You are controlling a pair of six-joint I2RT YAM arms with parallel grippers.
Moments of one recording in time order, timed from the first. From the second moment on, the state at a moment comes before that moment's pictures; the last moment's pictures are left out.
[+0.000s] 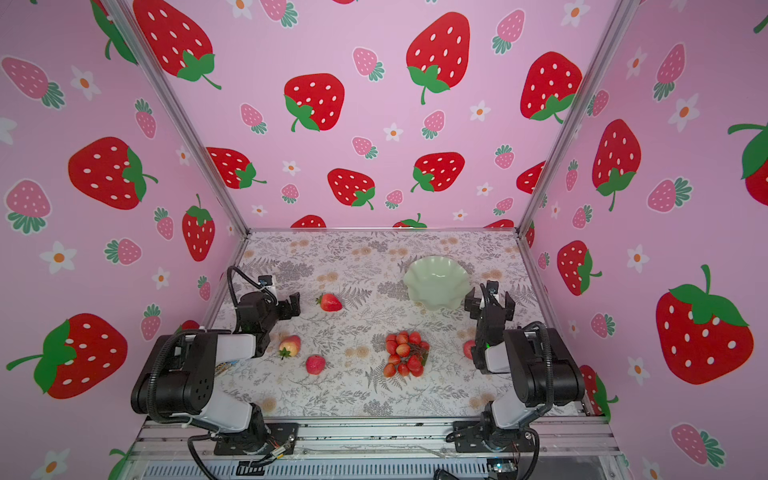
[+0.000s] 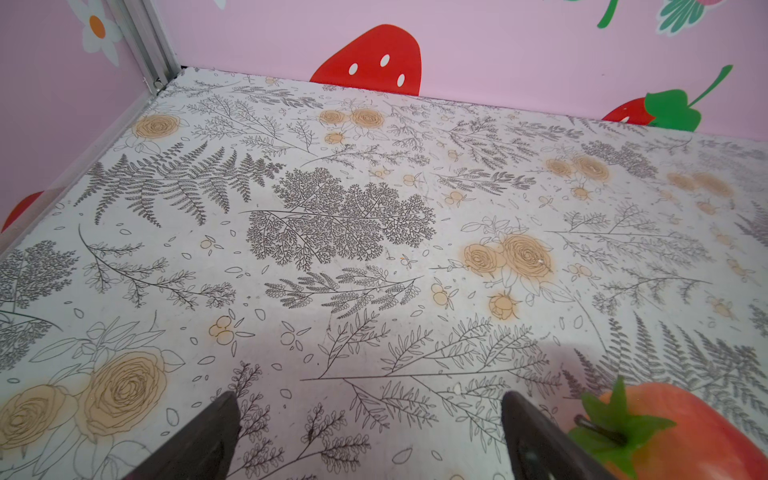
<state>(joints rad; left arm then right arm) 0.06 1.55 0.43 0.66 0.08 -0.05 0.15 1.58 0.26 1.17 0.34 -0.09</state>
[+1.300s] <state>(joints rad) -0.65 0.99 0.85 -0.58 0.41 0.08 0.66 0.77 0.56 -0.34 -0.17 0.32</state>
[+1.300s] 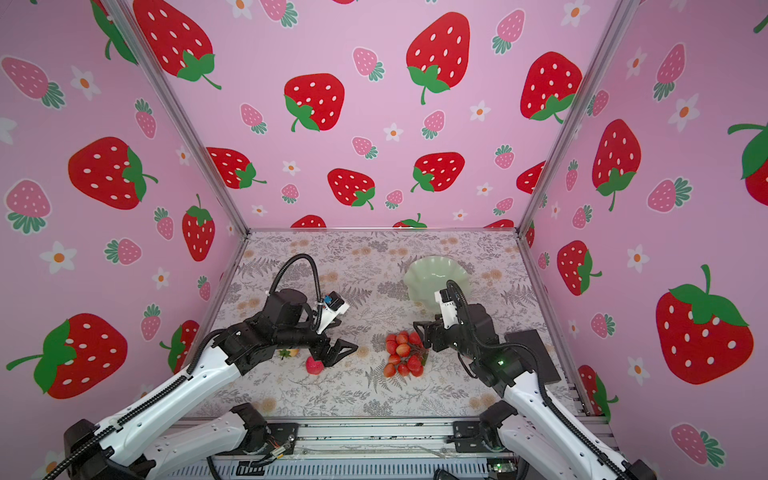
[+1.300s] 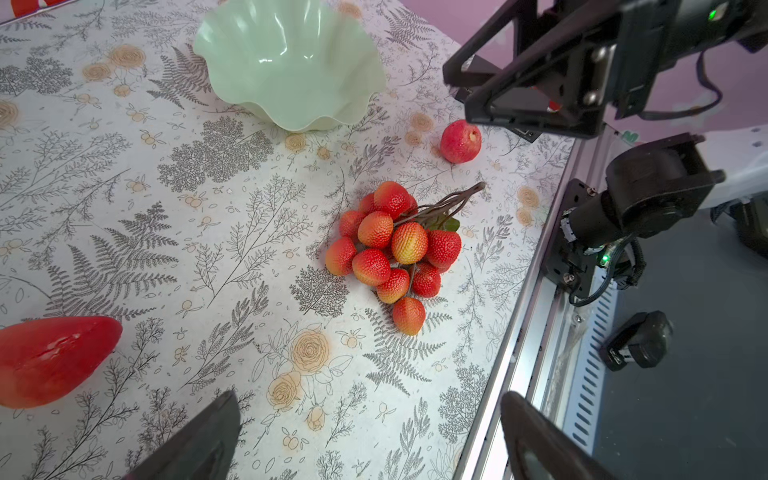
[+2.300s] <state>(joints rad) -0.65 1.02 0.85 -0.57 0.44 0.10 0.77 1.06 0.55 -0.43 -0.13 0.46</state>
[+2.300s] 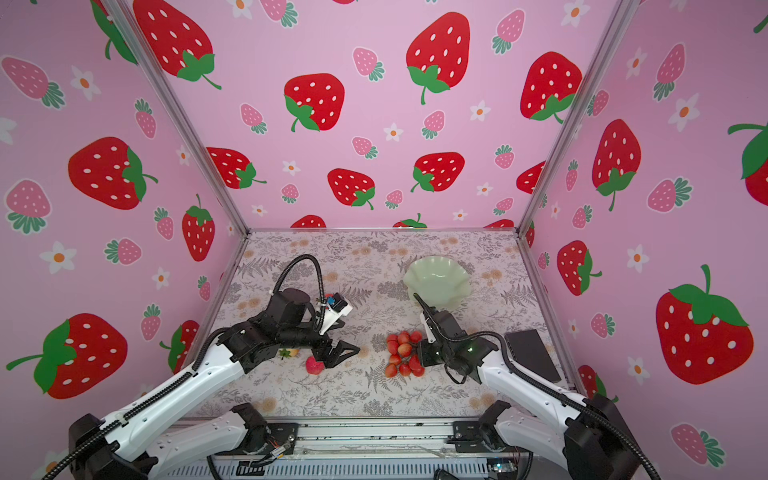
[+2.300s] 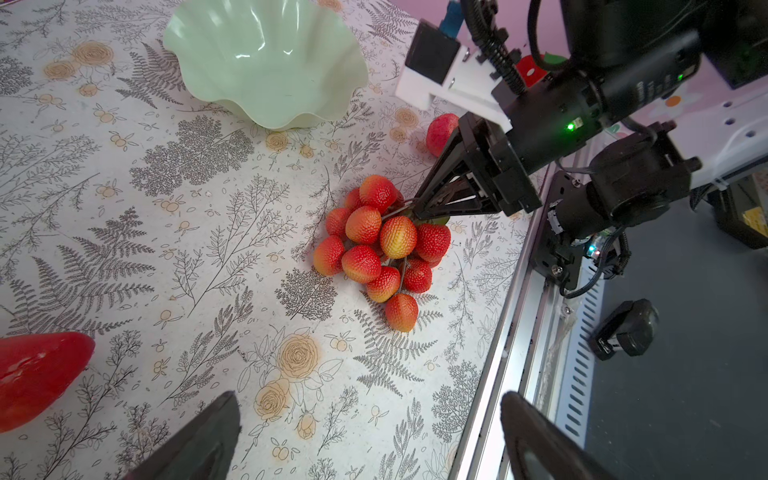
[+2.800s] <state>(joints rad) -0.65 1.02 0.85 -0.57 0.43 0.10 0.72 1.22 1.02 -0.52 -0.12 0.30</state>
